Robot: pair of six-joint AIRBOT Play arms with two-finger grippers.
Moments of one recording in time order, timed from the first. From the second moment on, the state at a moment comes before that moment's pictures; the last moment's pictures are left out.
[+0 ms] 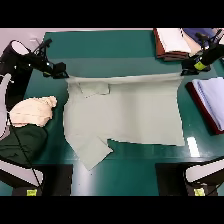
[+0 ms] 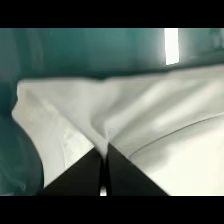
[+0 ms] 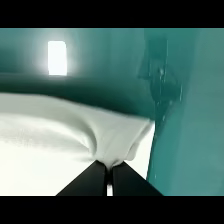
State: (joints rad) left arm 0.05 -1.68 1.67 1.05 -1.27 -1.37; right arm -0.17 -1.67 1.82 -1.38 1.51 1.48
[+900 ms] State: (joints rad) left arm 0.01 -1.24 1.02 1.19 -1.29 -1.48; right arm -0.27 -1.24 1.30 -1.31 1.43 1.45
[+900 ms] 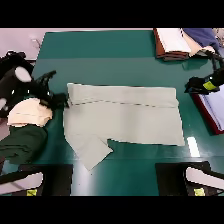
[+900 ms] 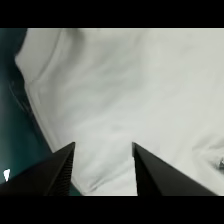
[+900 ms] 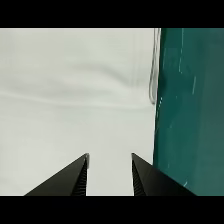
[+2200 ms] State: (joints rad) left arm 0.01 -0.90 0.43 0.85 -1.14 -1.43; right arm -0.54 -1.06 0.88 -1.26 1.49 1.39
